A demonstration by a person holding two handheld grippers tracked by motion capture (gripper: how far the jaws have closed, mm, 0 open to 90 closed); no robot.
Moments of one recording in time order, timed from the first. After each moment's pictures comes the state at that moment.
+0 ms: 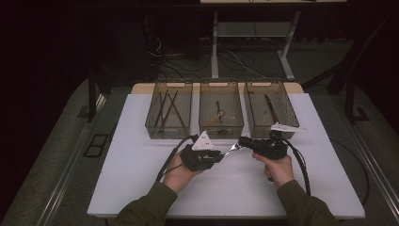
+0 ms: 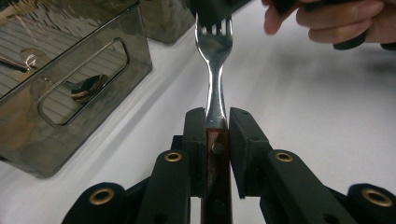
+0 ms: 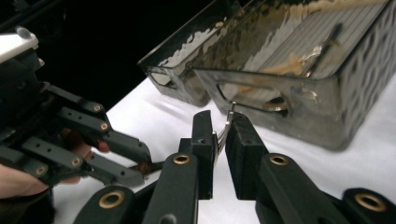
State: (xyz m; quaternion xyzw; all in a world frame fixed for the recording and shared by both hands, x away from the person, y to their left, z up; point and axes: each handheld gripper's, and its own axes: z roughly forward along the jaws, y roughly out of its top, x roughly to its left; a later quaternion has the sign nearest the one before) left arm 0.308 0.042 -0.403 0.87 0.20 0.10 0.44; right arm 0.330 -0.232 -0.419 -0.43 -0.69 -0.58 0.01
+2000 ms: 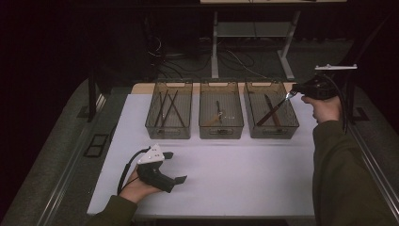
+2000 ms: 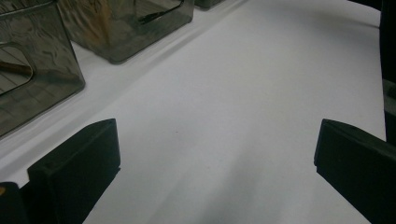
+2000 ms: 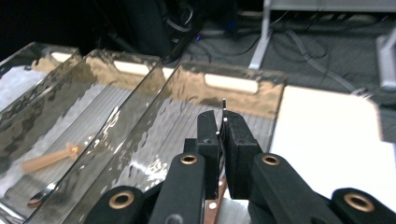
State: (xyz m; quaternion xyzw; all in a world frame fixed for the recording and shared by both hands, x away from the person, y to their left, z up) left arm 0.280 0.162 -0.429 0.83 0.26 0.07 0.48; right arm 0.457 -0.366 -0.323 -0.54 -0.70 -0.43 -0.19
